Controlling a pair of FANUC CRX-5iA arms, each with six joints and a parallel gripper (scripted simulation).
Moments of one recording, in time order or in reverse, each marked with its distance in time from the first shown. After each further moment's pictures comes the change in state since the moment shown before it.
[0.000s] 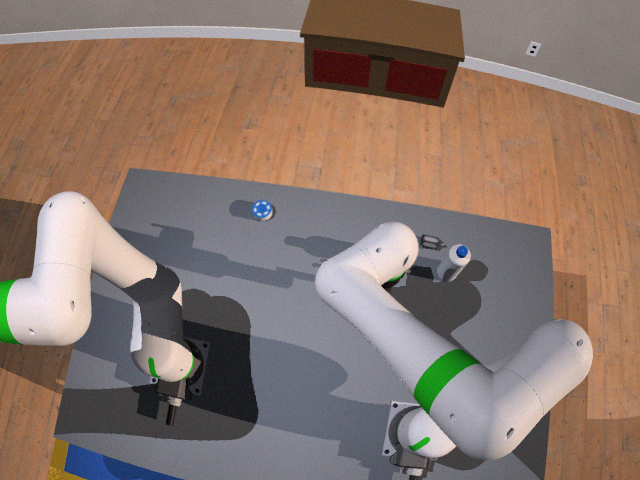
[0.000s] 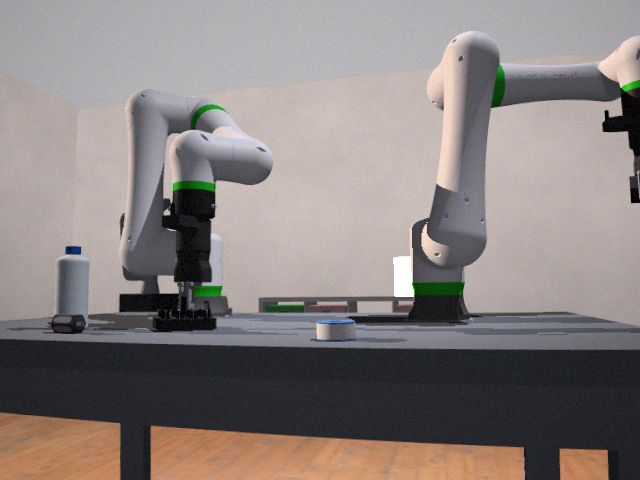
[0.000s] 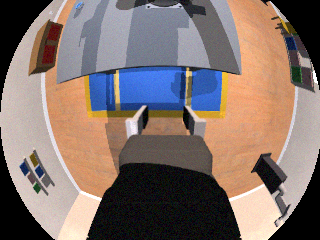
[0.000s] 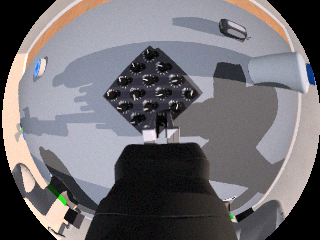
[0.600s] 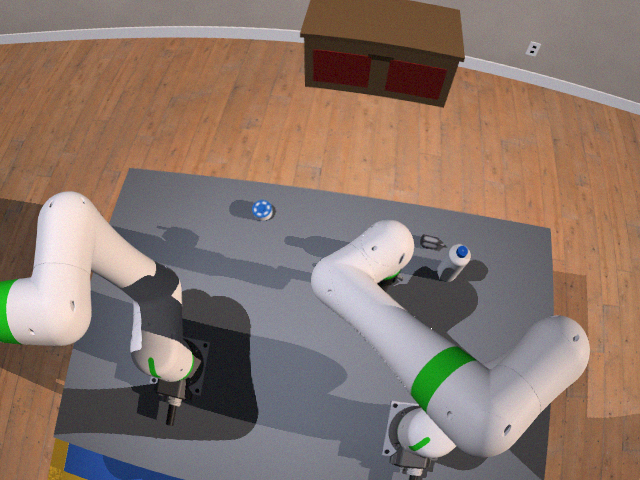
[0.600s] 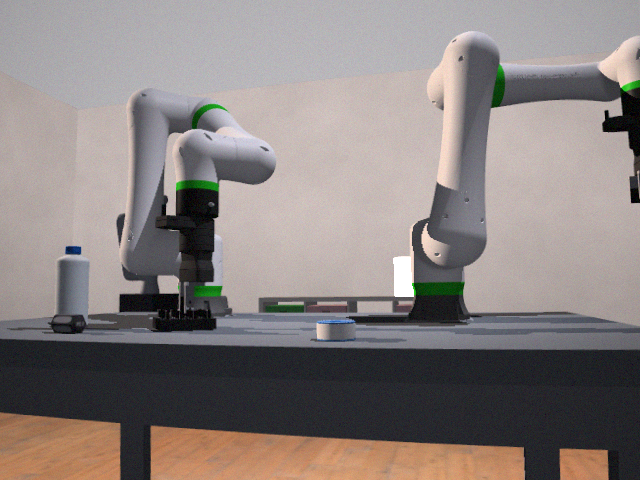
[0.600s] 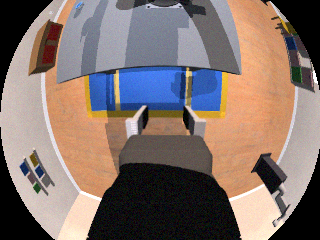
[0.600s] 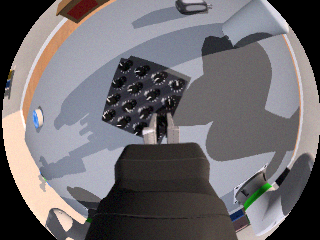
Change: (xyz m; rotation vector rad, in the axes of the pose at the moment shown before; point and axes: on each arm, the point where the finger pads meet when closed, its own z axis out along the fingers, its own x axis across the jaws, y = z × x) left arm 0.000 0.000 0.000 0.000 0.000 0.000; right arm 0.000 0.000 0.000 -0.001 -0.001 0.408
